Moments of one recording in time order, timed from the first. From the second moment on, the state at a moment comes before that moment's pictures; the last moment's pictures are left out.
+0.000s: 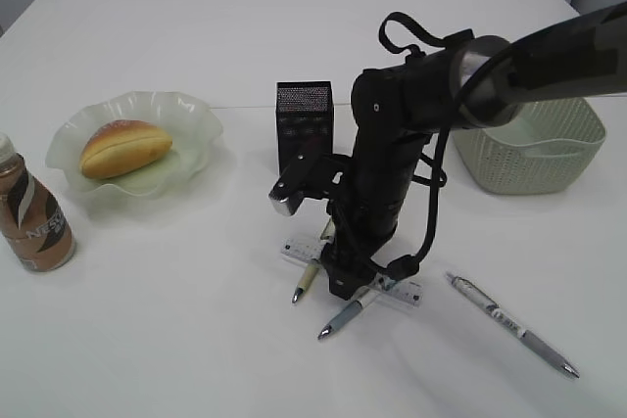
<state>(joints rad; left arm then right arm) -0.16 0.81 -0.97 -0.15 1.25 -0.16 0.50 2.20 -1.51 0.13 0.87 -0.71</state>
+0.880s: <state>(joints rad) -0.16 0.81 -0.97 -0.15 1.25 -0.16 0.50 2.20 -1.52 0.13 0.90 -0.71</state>
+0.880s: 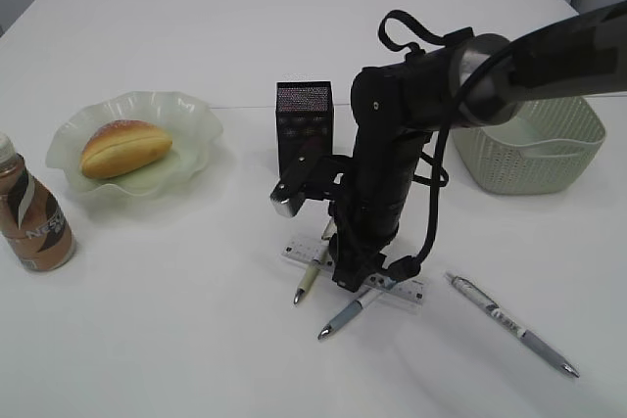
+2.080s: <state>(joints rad) -0.16 0.81 -0.97 -0.15 1.25 -0.16 0.50 2.19 -1.75 0.20 1.20 -0.57</state>
